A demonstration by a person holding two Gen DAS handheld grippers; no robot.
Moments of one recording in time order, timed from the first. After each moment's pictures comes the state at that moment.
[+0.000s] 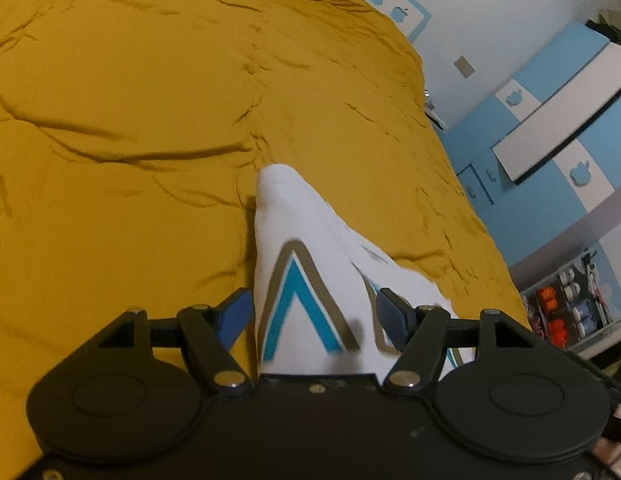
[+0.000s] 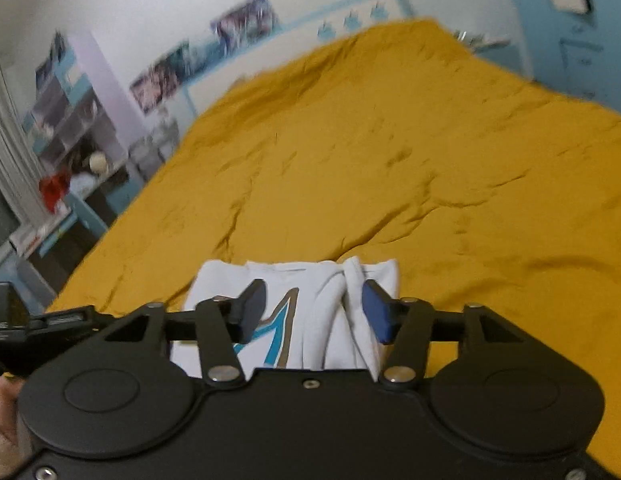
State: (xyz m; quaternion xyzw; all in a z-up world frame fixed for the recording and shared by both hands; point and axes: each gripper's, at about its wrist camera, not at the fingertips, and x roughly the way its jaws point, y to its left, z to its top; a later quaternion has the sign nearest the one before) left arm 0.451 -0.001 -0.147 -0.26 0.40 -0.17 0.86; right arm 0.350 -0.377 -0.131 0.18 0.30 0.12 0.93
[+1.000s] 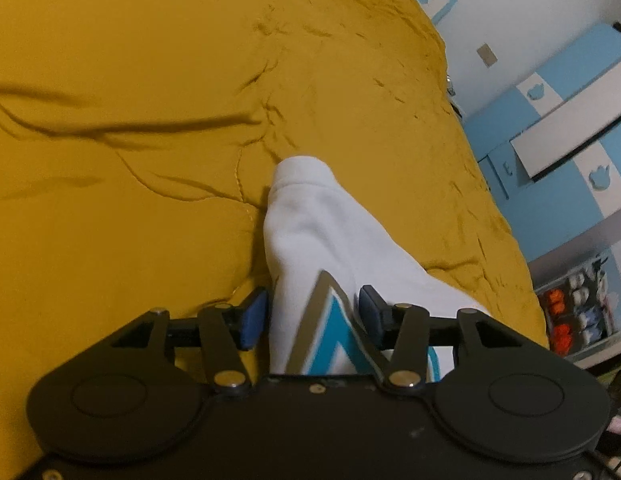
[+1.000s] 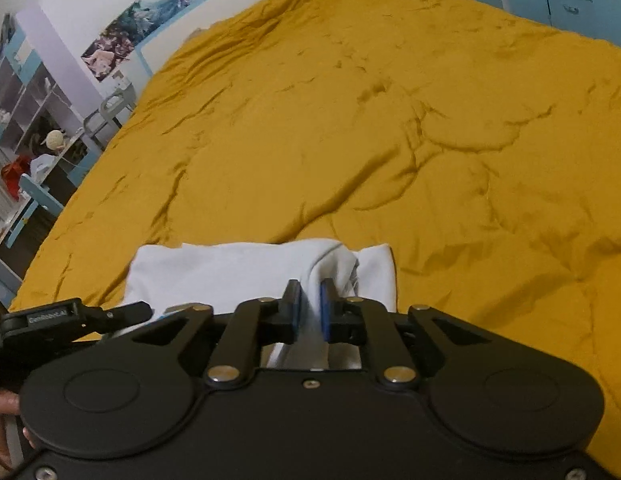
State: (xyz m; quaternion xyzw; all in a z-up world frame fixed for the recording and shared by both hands) left arm 0.499 -0.009 -0.173 -0.26 0.43 -0.17 0.84; right arm 0.394 -0.375 -0.165 0.20 0.35 0.09 0.91
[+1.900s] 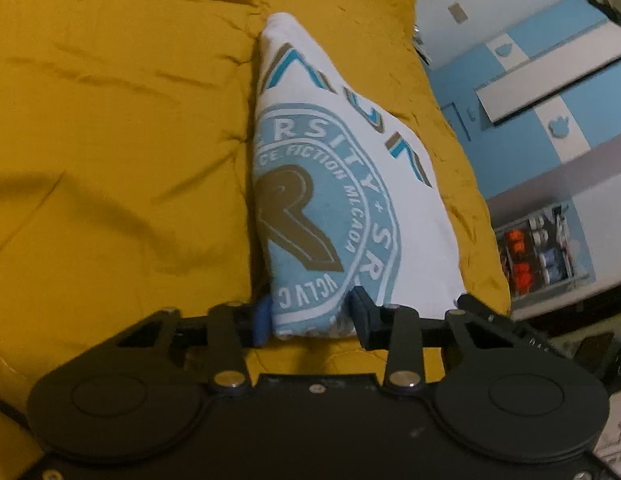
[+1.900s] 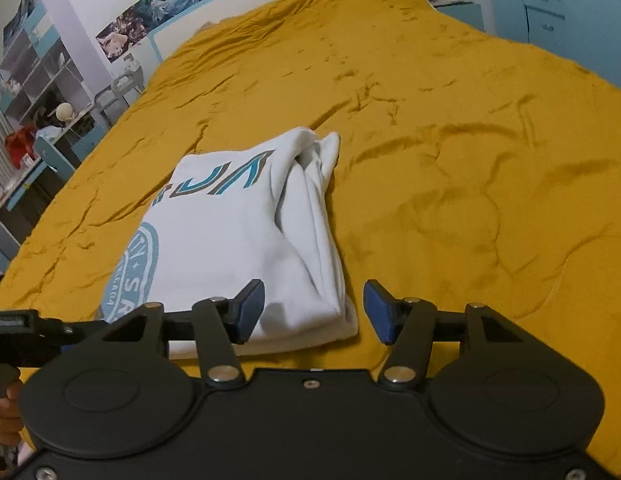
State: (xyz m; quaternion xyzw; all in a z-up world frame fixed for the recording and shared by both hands) left arm 0.304 0.001 -0.177 -0.29 0.48 -0.22 0.79; right arm 0.208 -0.391 -0.157 0.16 0.36 0.07 0.91
